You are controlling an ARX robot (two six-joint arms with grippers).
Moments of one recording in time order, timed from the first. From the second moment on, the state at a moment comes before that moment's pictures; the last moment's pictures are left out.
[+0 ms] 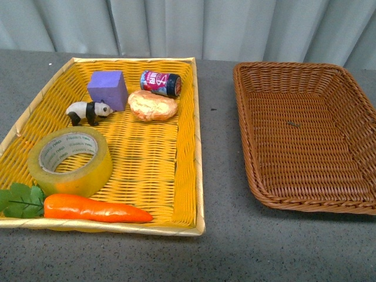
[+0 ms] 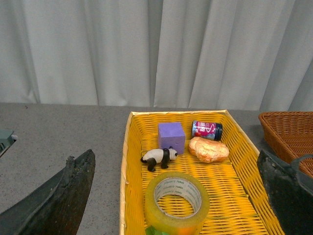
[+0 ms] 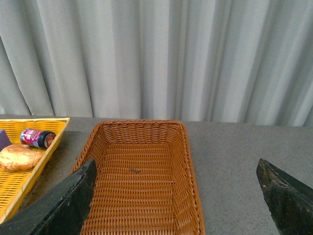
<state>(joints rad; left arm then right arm) 0.00 0.00 0.02 0.00 0.00 0.00 0.00 0.00 0.01 0.00 0.00 -0.01</state>
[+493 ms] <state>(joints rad) 0.00 0.00 0.02 0.00 0.00 0.00 0.00 0.00 0.01 0.00 0.00 -0.01</state>
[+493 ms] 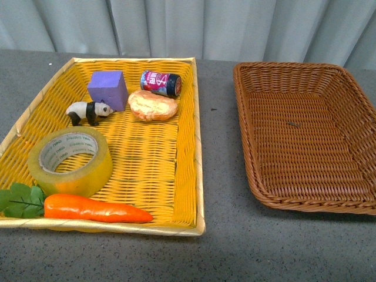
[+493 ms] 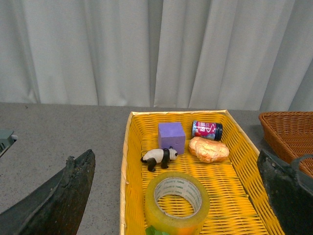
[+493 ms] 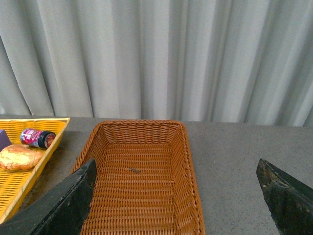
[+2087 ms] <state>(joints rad) 0.01 0.01 0.02 -0.01 0.03 -0.01 0.00 0.00 0.01 0.00 0.00 -0.01</state>
